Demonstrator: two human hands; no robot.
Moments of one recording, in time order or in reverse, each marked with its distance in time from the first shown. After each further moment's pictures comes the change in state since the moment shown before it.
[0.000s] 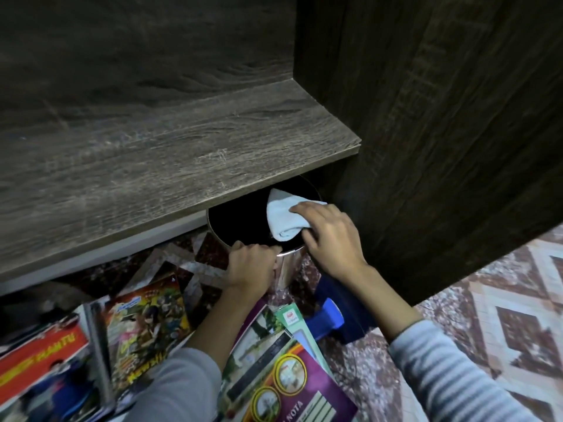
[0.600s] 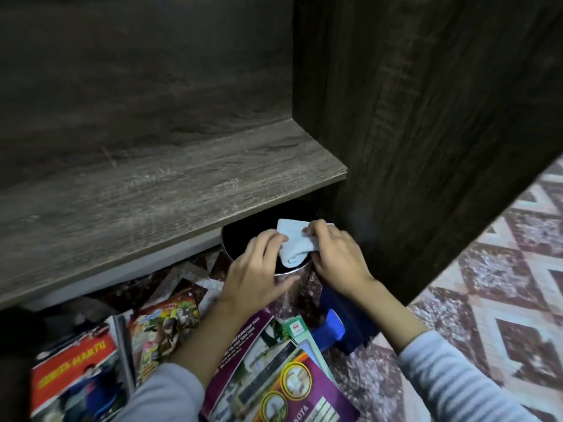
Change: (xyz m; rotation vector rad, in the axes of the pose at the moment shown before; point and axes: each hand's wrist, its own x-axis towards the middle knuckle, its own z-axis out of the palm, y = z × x) left_hand -0.029 -0.014 -0.049 -0.355 0.533 0.206; right_hand -0.016 -0.013 -0.039 -0.021 -0.152 0.038
